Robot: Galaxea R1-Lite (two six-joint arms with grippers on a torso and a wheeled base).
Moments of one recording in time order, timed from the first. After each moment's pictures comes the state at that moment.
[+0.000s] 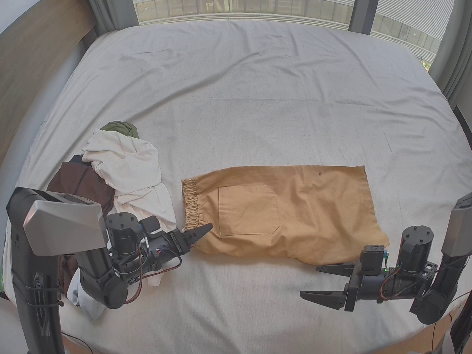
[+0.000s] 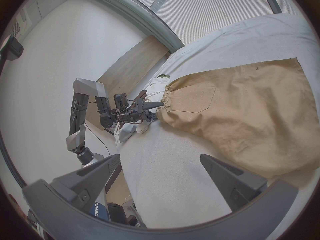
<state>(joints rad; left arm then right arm) -0.34 2.35 -0.55 -1.55 -0.35 -0.67 0.44 2.01 -0.09 -1.54 0.62 0.18</state>
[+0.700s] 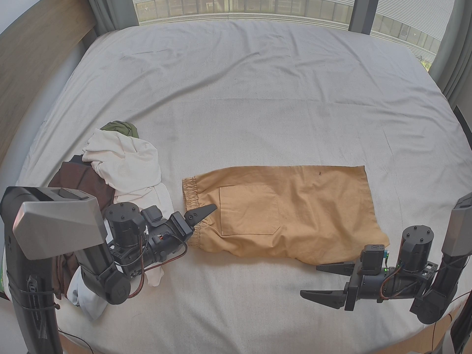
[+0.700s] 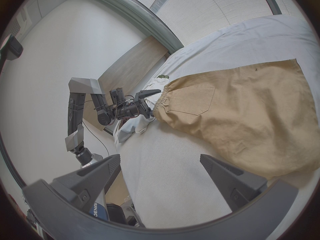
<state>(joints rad) -0.37 2.29 -0.60 -1.55 -0.36 -0.96 0.44 2.01 -0.09 -1.54 0.61 0.18</state>
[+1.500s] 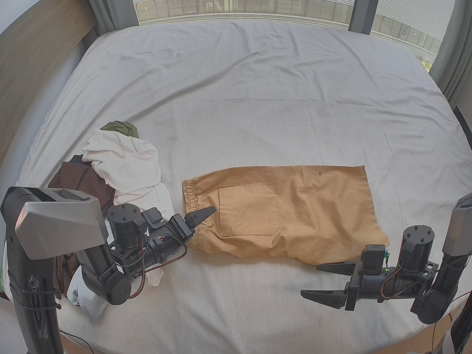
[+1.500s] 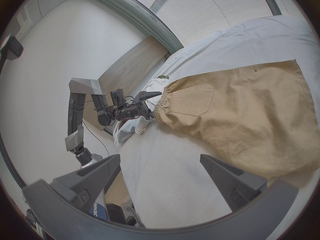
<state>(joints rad) -0.37 2.30 -0.60 -1.53 -0.33 -0.94 0.43 2.00 -0.09 -1.54 0.61 0.18</state>
